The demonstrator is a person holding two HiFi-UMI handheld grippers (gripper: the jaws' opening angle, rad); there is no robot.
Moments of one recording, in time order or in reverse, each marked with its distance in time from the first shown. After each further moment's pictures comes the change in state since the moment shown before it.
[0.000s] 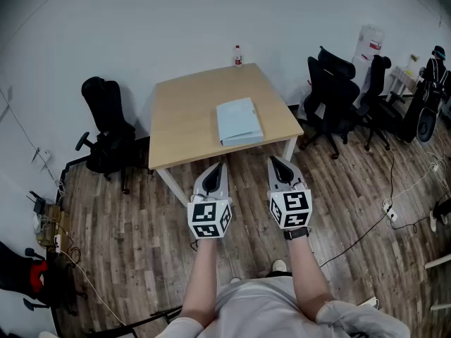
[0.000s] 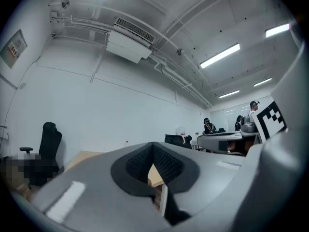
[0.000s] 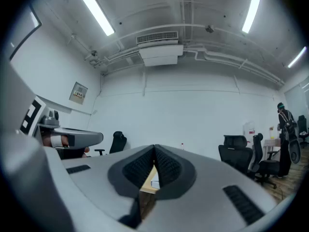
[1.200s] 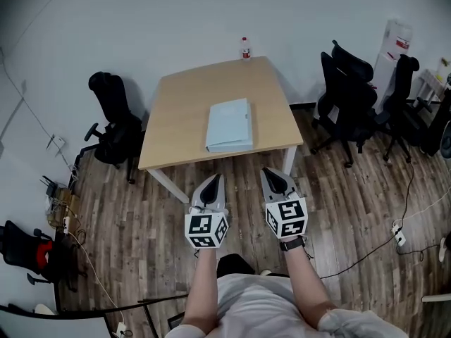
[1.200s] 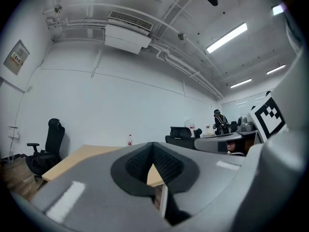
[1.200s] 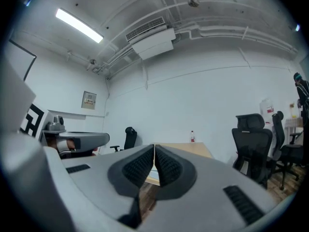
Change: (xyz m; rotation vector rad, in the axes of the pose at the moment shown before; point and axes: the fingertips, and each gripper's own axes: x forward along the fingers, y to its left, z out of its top) left arm 0.139 -0.093 -0.059 0.007 0.056 0.127; right arm 0.048 -0.157 -0.073 0.105 0.080 0.222
